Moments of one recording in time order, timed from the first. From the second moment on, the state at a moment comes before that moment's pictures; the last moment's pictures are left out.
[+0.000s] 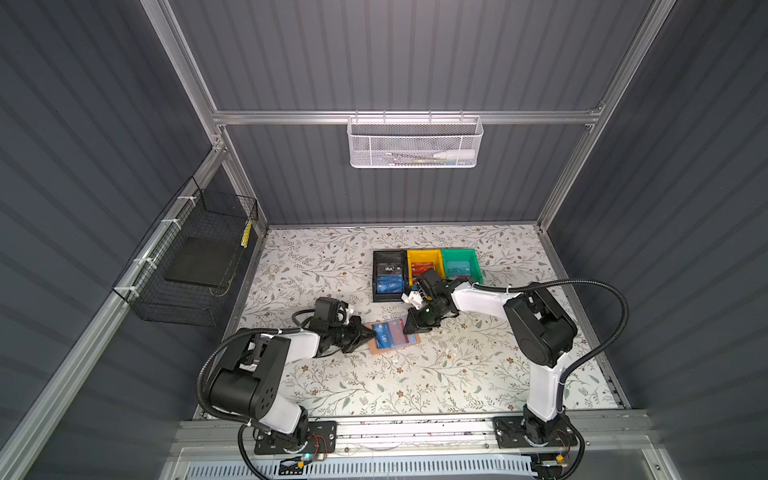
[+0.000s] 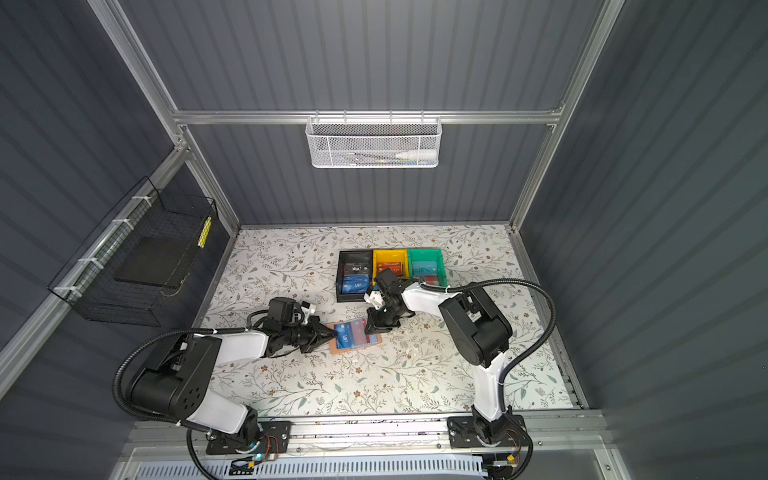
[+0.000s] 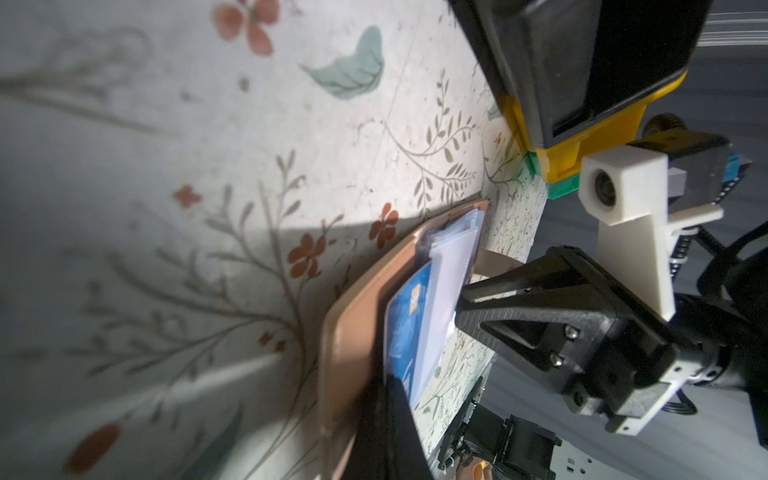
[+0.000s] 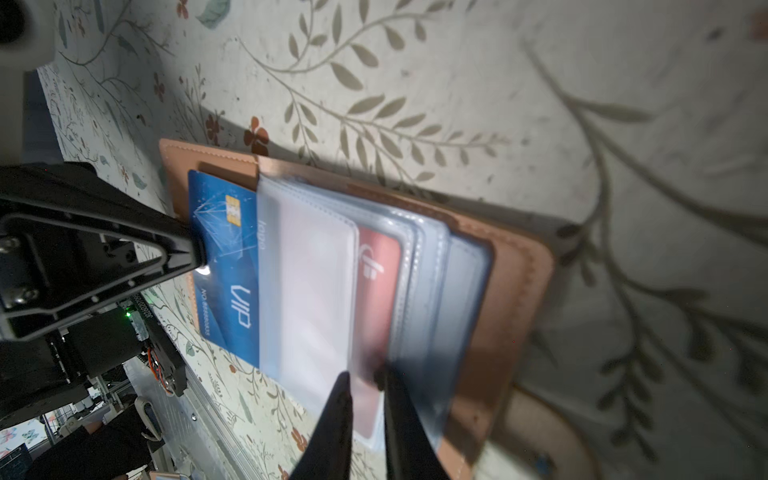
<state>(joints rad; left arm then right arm) -0.30 1.51 0.48 0.12 0.71 -0.89 0.65 1.97 1.21 -0.50 -0.55 0.36</state>
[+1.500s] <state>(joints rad) -0.28 1.20 0.60 -0.13 0.67 -0.80 0.64 1.86 1.44 -0.80 -0.54 0.24</state>
